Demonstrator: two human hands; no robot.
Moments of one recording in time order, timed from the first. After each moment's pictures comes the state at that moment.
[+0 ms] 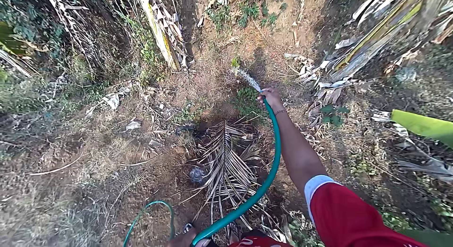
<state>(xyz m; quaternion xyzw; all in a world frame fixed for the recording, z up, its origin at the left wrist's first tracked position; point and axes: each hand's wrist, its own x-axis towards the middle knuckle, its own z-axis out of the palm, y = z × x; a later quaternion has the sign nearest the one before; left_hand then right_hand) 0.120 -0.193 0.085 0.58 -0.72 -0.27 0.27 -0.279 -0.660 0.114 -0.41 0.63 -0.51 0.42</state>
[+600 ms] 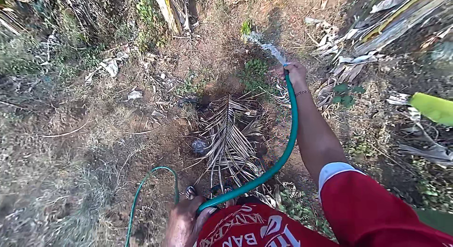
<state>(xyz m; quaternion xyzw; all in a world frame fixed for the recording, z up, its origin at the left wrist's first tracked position) 0.115 -0.181 0.051 0.57 -0.73 -0.18 0.33 -0.305 -0.634 0.094 -0.39 0.63 -0.54 0.40</state>
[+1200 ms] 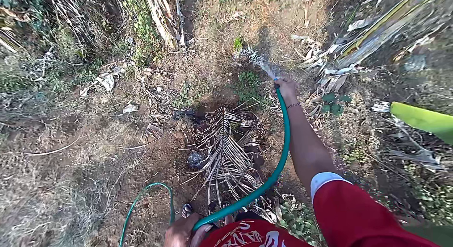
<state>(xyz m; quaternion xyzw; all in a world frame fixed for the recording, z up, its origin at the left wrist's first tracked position) 0.115 -0.188 0.075 0.57 -0.74 -0.24 0.27 -0.308 -0.632 0.101 -0.39 0.63 -0.55 0.39</state>
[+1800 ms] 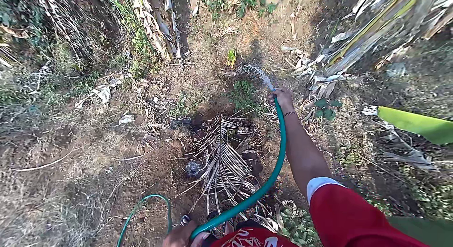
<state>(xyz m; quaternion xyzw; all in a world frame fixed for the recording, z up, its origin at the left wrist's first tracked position) 0.116 -0.193 0.083 0.57 -0.74 -0.25 0.25 -0.327 -0.623 0.098 -0.34 0.64 -0.56 0.39</state>
